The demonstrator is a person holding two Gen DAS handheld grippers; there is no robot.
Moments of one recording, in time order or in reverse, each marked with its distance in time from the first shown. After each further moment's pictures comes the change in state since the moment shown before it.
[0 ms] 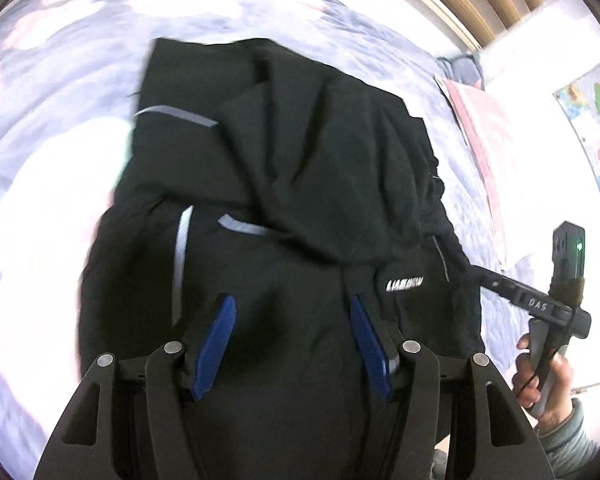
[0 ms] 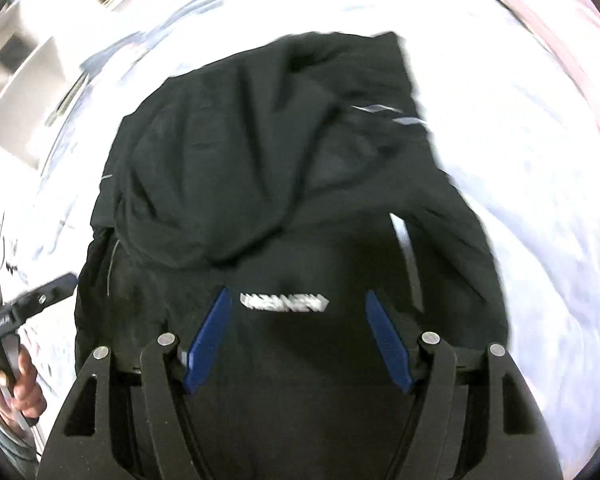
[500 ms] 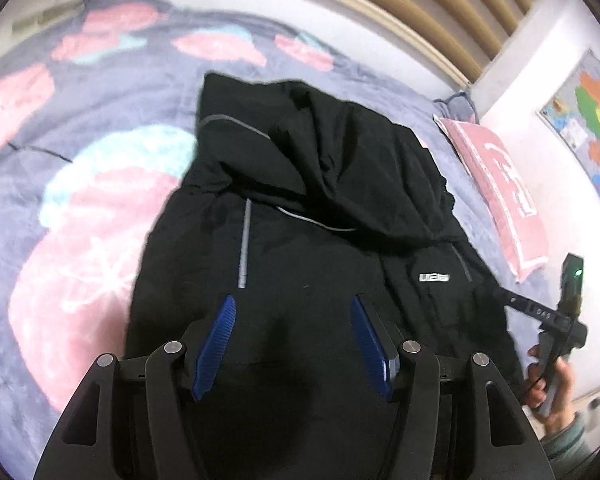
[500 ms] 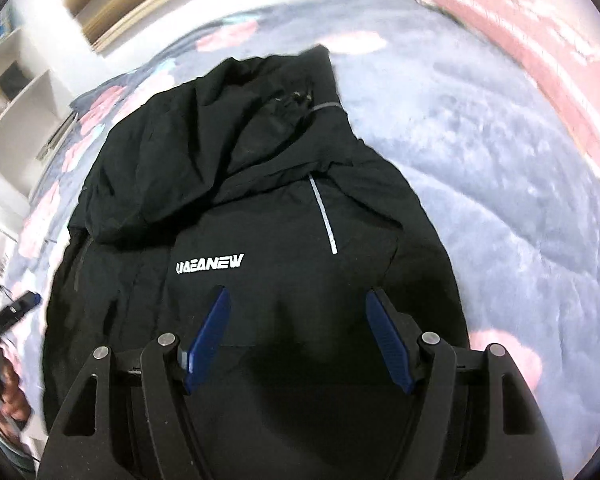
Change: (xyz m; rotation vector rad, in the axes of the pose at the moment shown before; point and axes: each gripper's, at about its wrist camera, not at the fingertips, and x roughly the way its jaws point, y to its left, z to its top) left arm -0.018 0.040 -0.072 0.065 -0.277 0.040; right arm 0.007 -0.042 -0.067 -0.011 -0.229 -0.062
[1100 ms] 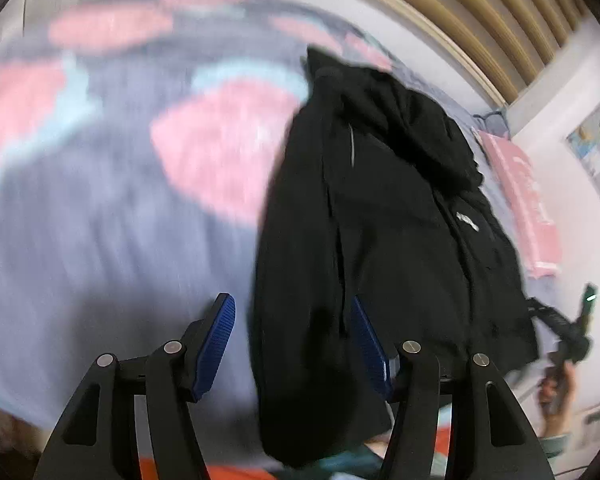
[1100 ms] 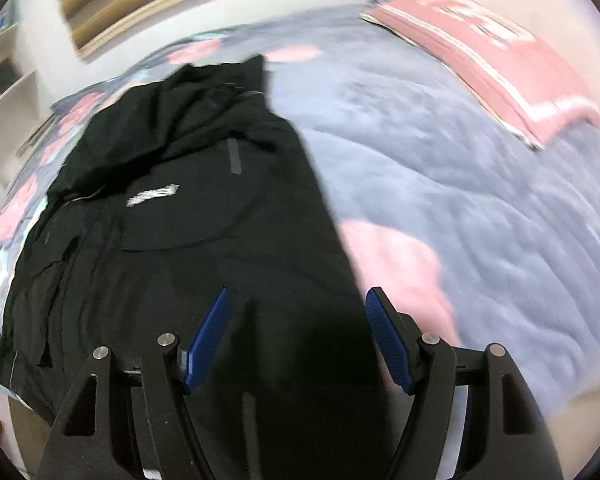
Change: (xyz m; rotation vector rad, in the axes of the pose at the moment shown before) left arm -0.076 0.088 -0.122 -0.212 0.047 0.021; right arm -0.066 -0.068 -0.088 0.082 -0.052 -0.128
